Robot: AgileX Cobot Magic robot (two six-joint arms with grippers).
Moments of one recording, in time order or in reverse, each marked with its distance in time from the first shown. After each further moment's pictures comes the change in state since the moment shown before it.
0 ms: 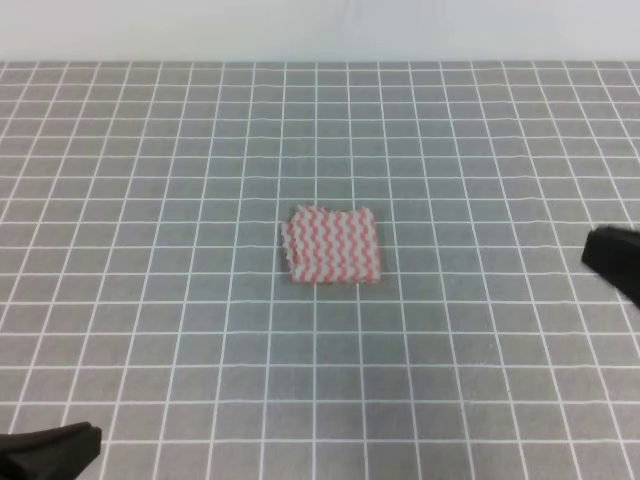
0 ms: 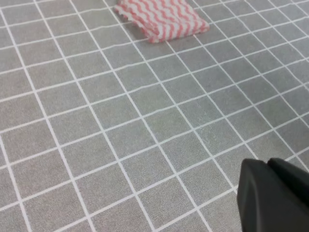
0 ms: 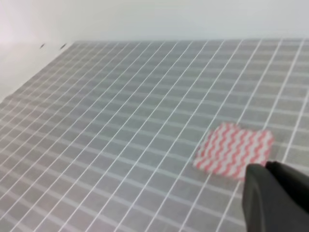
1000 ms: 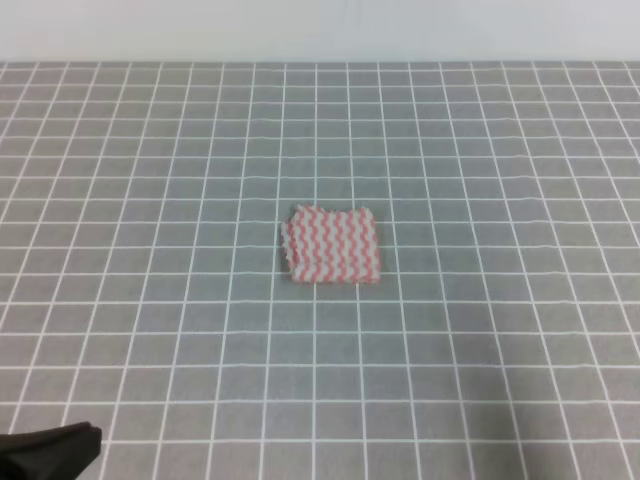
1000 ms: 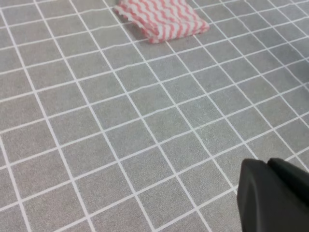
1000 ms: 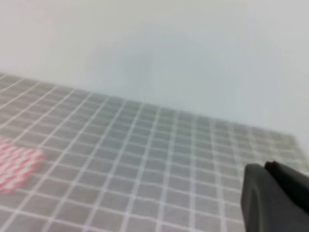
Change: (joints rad) left arm 0.000 0.000 0.000 0.001 -0.001 0.000; right arm -0.299 -0.527 0.409 -0.385 -0.227 0.008
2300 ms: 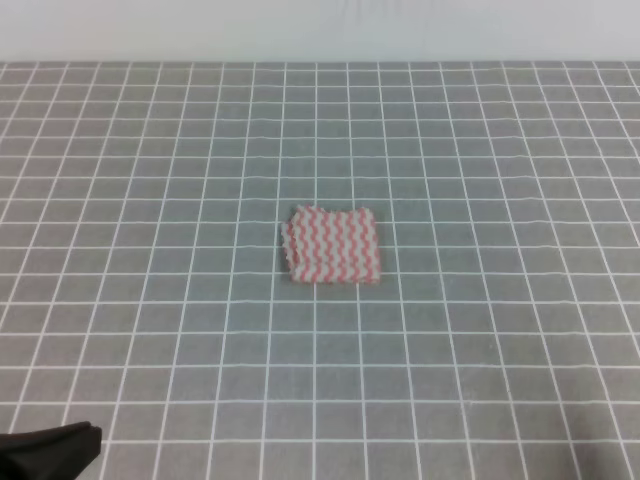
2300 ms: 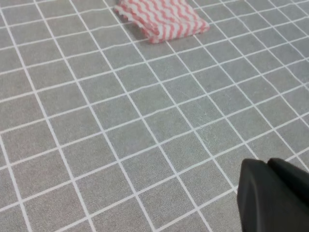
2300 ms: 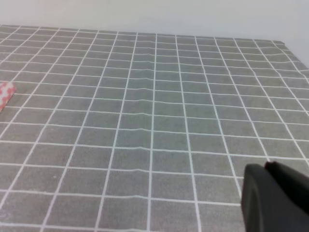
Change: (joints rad) left arm 0.000 0.001 0.000 0.000 0.001 0.000; right arm -0.021 -0.227 0.248 -0.485 0.074 0.595
